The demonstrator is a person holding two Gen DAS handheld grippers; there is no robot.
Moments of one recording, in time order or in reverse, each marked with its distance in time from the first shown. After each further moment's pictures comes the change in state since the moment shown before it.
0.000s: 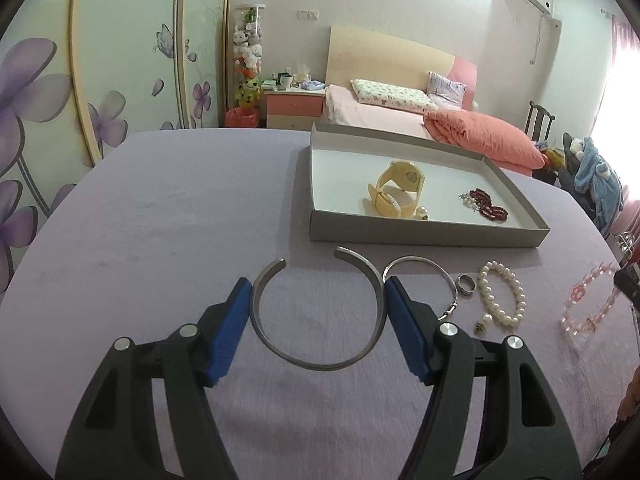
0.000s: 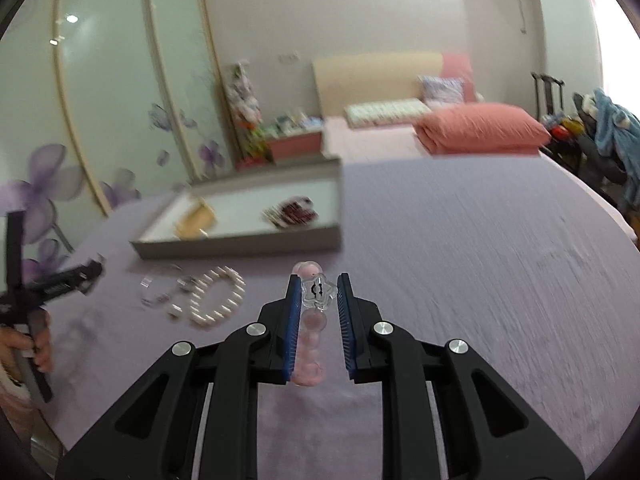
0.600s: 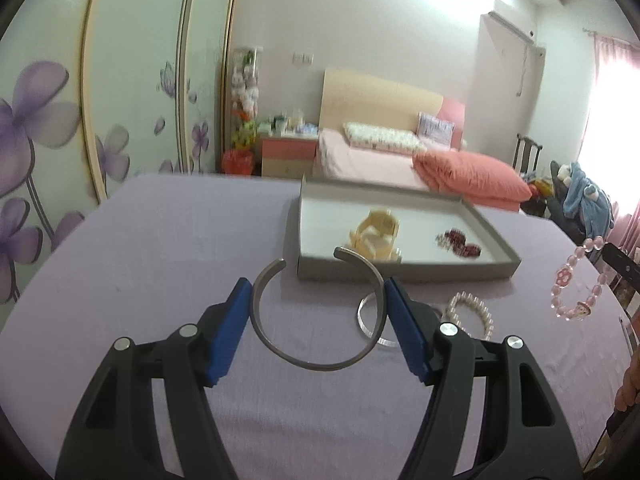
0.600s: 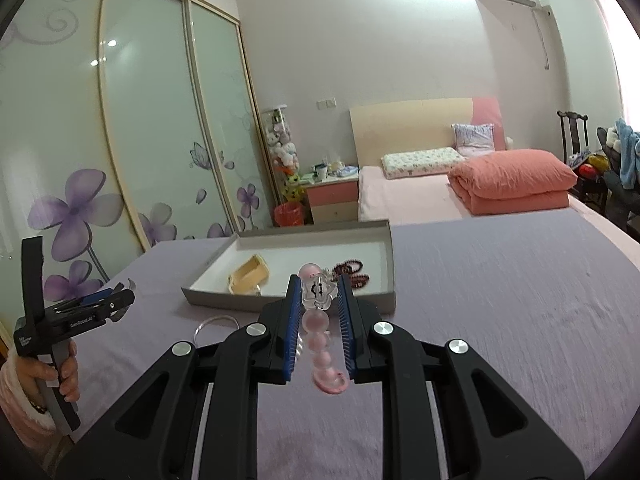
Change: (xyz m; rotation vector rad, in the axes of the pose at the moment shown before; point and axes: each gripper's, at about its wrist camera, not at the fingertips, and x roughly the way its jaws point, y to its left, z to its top) left arm -0.044 -0.011 0.002 0.005 -0.191 -0.023; right arm -0.018 0.029 0.027 -0.036 -0.165 0.108
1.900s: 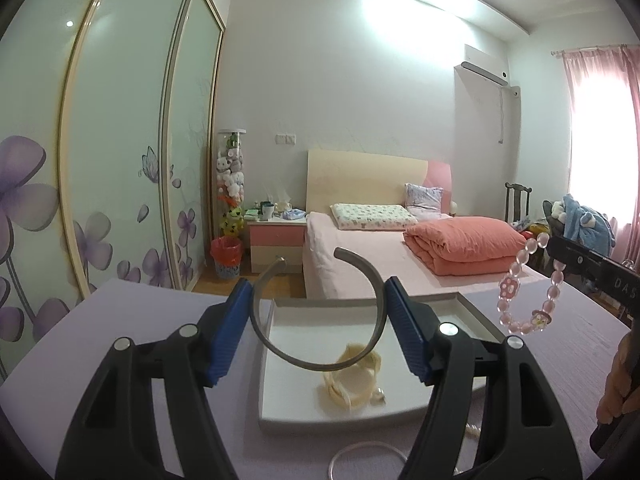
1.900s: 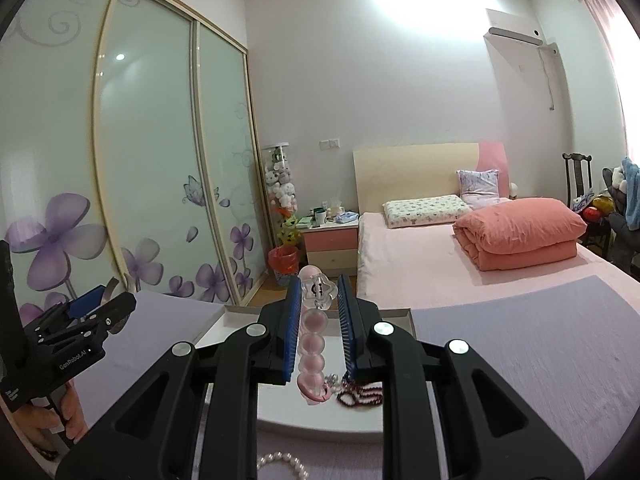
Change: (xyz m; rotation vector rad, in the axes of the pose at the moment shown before) left arm 0.054 -0.047 0.077 0.074 -0.286 -0.017; right arm 0.083 0.020 0.061 -0.054 -0.146 -0.023
